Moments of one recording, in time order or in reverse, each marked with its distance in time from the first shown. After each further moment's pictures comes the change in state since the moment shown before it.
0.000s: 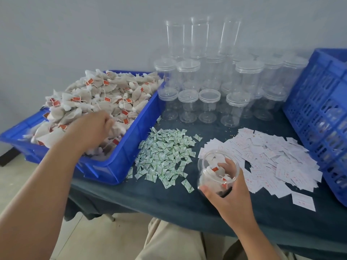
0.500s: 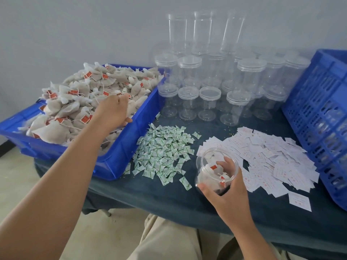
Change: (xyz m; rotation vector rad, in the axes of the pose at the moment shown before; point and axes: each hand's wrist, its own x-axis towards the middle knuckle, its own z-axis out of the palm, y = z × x) left_hand 0.016 0.068 -0.008 -0.661 0.047 -0.224; right_hand -0.001 -0.001 -0.001 -0.020 0.013 0.002
